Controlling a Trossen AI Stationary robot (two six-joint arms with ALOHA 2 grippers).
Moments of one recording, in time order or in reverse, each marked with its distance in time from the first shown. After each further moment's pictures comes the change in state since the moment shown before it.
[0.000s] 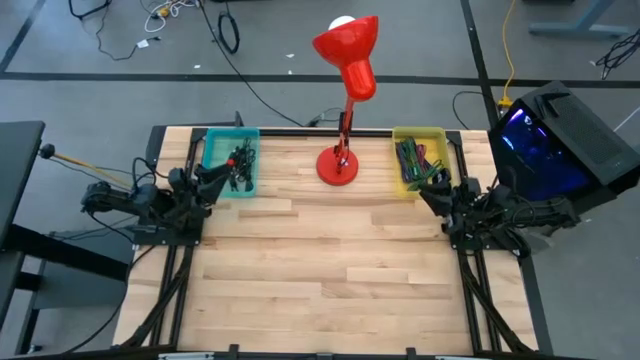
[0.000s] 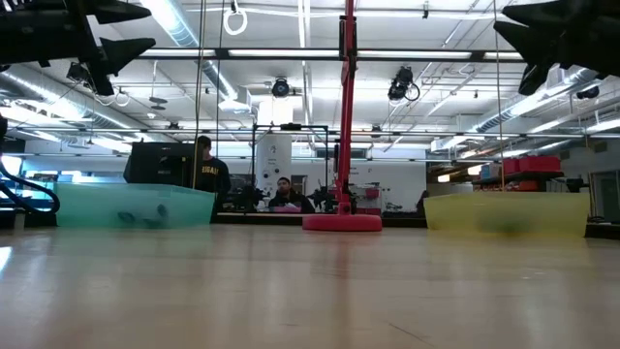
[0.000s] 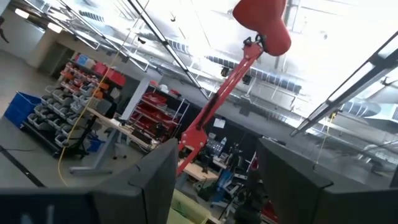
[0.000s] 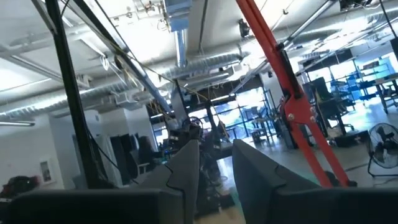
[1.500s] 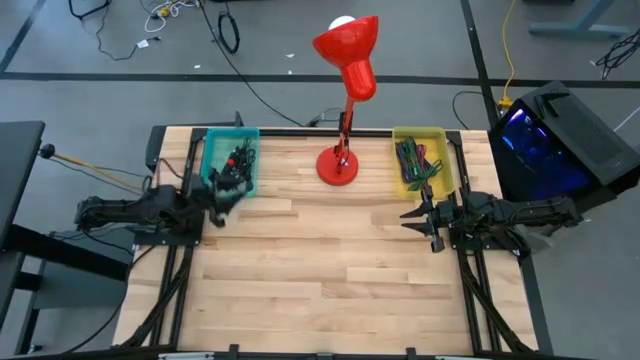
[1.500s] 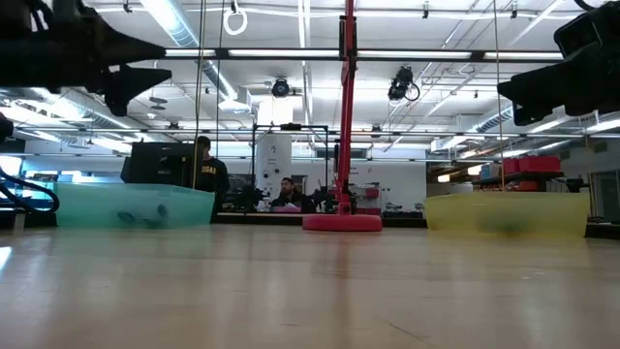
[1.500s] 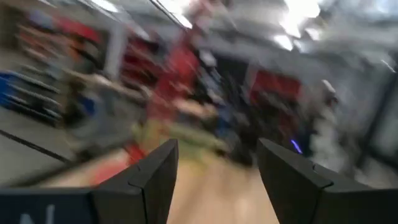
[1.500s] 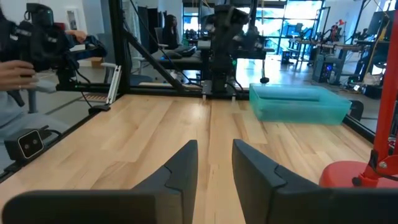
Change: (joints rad) left arm 0.224 -0.001 -0.001 -0.330 0.352 -0.045; right arm 0.001 0.033 0.001 -0.442 -0.237 -0.218
